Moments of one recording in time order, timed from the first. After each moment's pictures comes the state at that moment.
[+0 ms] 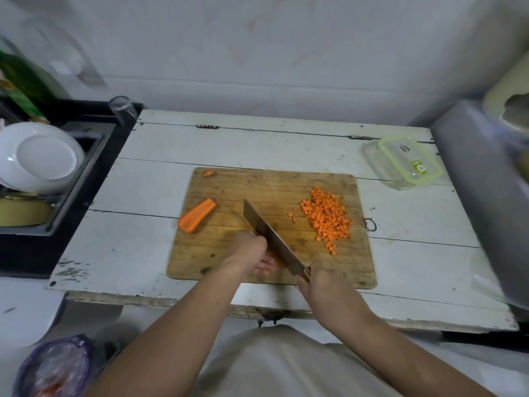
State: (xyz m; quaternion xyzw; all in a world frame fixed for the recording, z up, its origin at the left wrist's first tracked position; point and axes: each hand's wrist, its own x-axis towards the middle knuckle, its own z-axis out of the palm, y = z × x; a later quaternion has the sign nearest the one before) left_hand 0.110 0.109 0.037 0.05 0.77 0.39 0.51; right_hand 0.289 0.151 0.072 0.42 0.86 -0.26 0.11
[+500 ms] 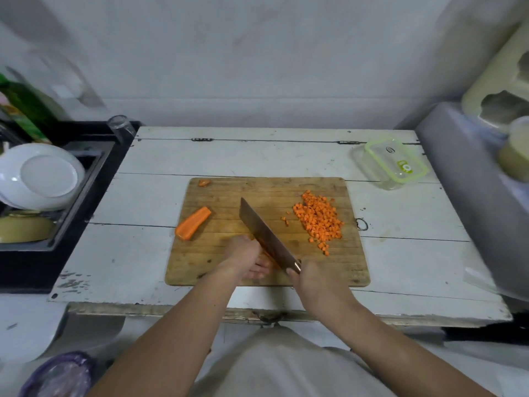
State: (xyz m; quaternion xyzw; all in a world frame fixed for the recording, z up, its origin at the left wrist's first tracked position) left_hand 0.114 0.109 0.034 0.05 0.77 0.39 0.50; right_hand 0.283 0.153 0.063 0.43 0.87 -0.22 0.09
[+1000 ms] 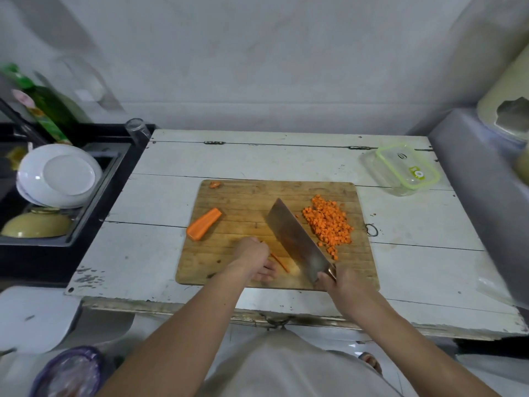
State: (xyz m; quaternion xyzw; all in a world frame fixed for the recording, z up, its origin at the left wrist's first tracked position) left_hand 0.111 0.111 0.030 0.04 0.78 0.37 0.51; right_hand 0.318 0.182 0.057 0.48 0.81 -0.33 0.08
